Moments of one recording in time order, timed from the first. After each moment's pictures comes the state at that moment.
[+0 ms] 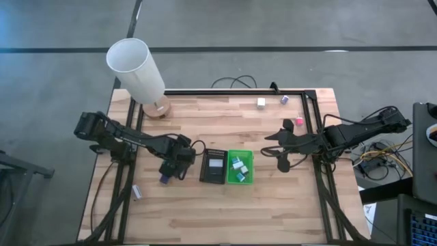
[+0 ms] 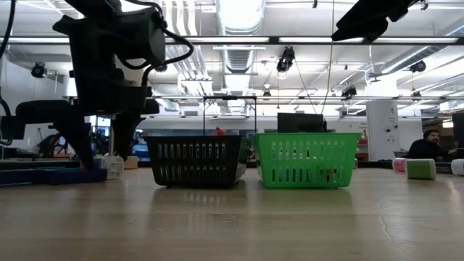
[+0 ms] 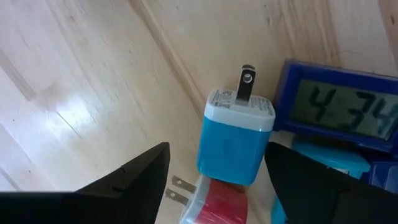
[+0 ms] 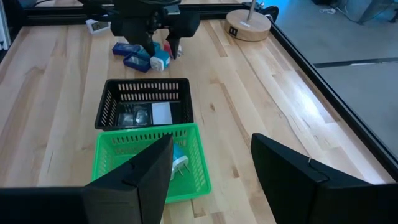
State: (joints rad) left arm -0.12 1.57 0.83 -0.77 -0.21 0.40; right arm 0.31 0.90 0.78 -0.46 0.47 0.25
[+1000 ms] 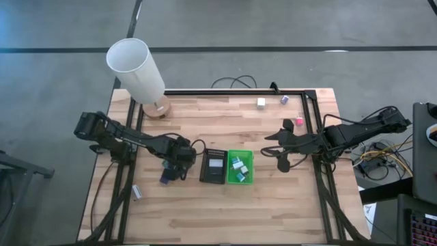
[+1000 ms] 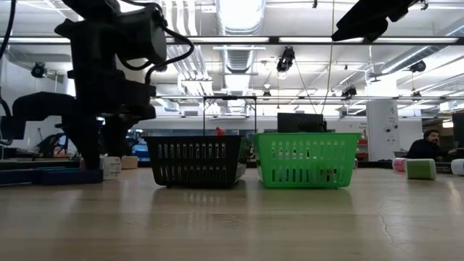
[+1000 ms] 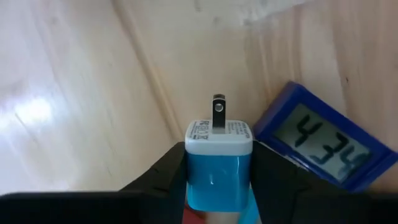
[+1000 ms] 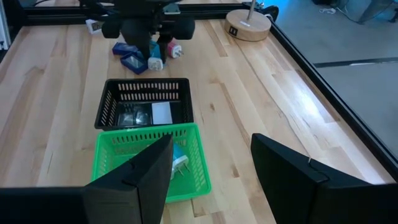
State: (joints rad) left arm -0.12 1.57 0.81 -0.71 -0.10 0.22; right arm 0.31 0.90 0.78 -0.46 0.47 0.25
